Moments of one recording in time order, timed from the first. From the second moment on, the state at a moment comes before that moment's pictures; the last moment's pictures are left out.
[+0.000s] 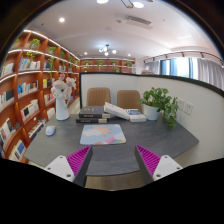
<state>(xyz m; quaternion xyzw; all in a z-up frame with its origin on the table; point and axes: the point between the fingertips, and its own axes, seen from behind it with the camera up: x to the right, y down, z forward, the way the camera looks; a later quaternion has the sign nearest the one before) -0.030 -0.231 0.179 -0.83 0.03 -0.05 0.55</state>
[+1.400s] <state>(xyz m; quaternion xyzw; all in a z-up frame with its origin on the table) -0.429 0.094 -0.019 -0.92 -0.09 0.06 0.39</state>
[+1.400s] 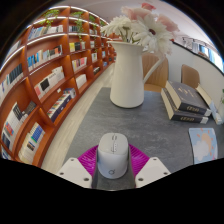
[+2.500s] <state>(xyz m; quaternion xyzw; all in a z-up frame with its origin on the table) -0.051 0.098 0.094 -0.91 -0.03 0.01 0.41</state>
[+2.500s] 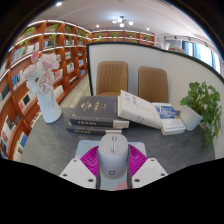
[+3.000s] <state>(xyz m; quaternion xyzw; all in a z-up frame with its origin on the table) -0.065 0.091 -0.012 -0.93 -0.02 0.03 0.37</state>
